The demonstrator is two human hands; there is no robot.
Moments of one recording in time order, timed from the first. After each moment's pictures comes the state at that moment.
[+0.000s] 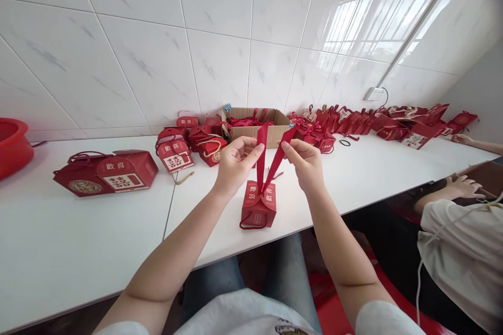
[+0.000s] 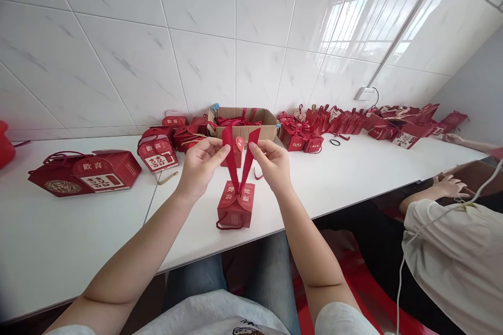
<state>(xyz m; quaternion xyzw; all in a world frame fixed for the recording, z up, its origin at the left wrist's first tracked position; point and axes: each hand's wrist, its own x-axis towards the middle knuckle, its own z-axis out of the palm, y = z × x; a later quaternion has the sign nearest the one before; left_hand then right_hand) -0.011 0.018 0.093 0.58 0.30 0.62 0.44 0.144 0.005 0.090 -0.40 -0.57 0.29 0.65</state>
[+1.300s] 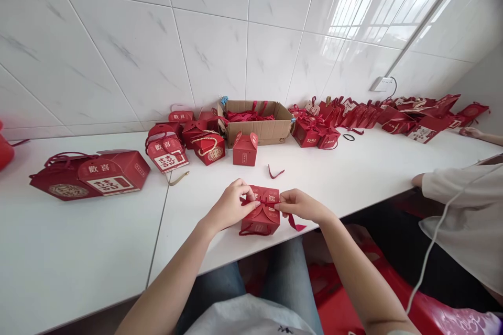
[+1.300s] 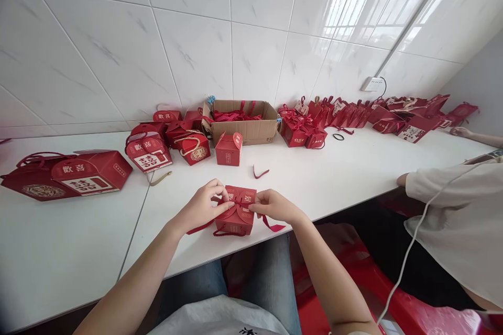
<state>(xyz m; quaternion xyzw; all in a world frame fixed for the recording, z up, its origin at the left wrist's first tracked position) -0.043 0.017 0.005 0.79 0.44 0.26 0.33 0.185 -0.005 0.004 -0.47 -0.65 0.56 0.22</state>
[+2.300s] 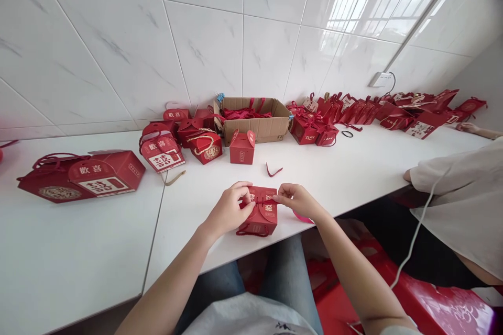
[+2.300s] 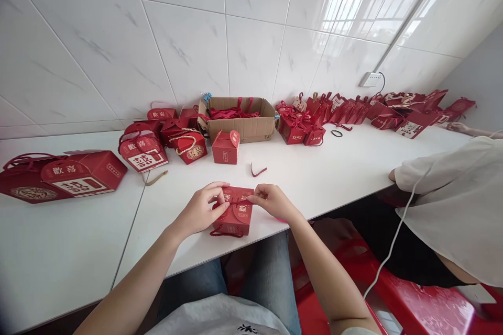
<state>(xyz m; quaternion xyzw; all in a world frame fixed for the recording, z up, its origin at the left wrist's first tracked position) -0.037 0.011 -0.003 0.77 0.44 0.30 0.36 0.190 0.003 -0.014 -0.55 -0.67 0.42 0.28</state>
